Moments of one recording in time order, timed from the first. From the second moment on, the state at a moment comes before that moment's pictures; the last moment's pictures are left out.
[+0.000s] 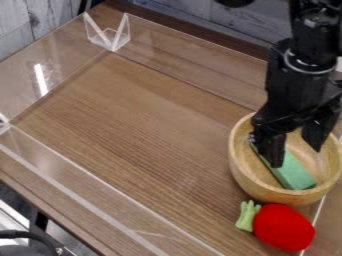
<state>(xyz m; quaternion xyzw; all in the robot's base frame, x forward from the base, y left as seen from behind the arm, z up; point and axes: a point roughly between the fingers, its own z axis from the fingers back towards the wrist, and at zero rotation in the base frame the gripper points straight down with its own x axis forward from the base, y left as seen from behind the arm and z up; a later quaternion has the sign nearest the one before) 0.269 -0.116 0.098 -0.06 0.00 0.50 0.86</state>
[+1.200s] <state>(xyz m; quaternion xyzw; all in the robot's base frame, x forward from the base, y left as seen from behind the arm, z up) 0.249 -0.098 0.111 -0.07 0.00 0.49 0.87</state>
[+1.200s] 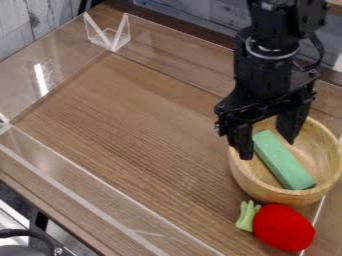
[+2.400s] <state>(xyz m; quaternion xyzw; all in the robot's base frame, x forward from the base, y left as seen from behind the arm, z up) 0.239 -0.101 0.113 -0.08 0.00 0.50 0.86</state>
